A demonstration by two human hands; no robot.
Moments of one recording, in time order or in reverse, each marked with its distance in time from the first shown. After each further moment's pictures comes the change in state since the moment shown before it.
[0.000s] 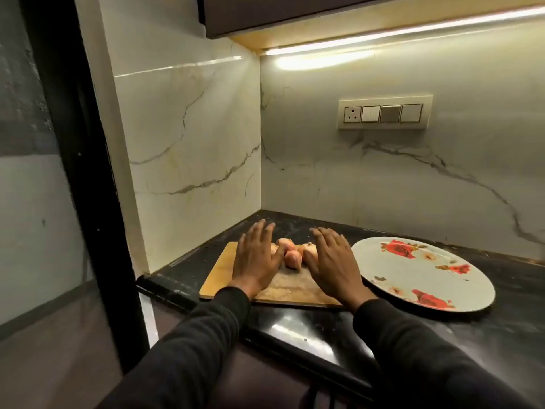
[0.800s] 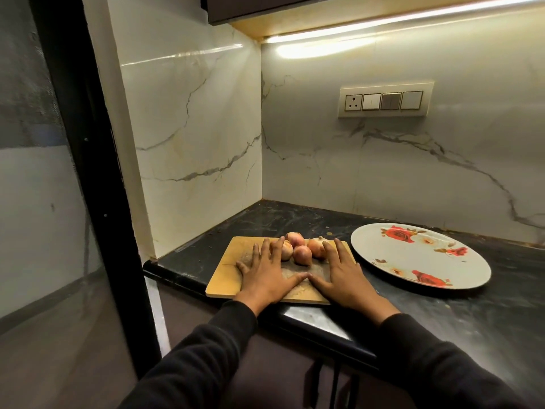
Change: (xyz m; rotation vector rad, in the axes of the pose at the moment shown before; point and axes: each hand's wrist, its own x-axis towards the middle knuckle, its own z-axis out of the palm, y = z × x) left_hand -0.057 0.012 0.004 -0.053 -0.441 -0.166; right_hand -0.056 0.008 0.010 0.210 -0.323 0.182
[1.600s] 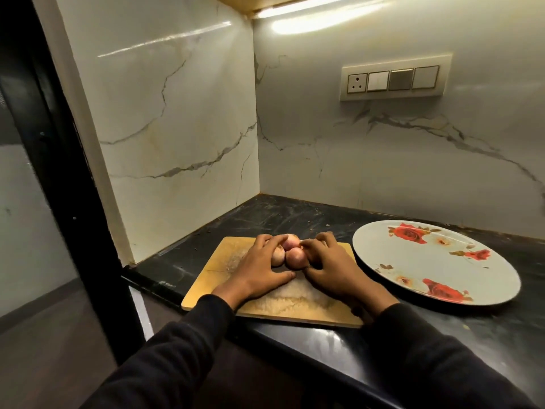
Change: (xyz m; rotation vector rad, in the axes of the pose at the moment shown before) left_hand 0.049 -0.011 0.005 -0.292 0.069 0.227; right_hand 0.049 0.009 -0.011 0.135 -0.043 -0.154
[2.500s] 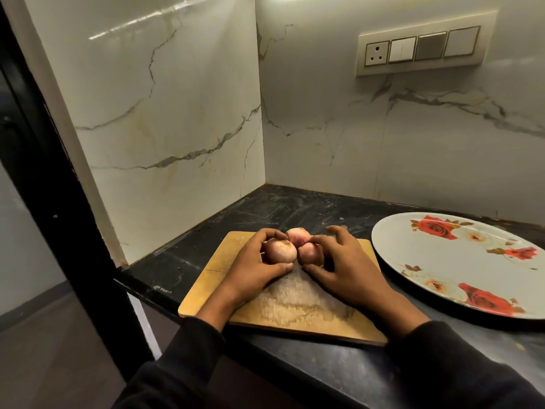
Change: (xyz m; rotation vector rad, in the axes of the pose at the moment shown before) left_hand -0.002 -0.007 -0.011 -0.525 0.119 -0.074; right_hand 0.005 -0.003 0.009 -0.035 0.115 -0.037
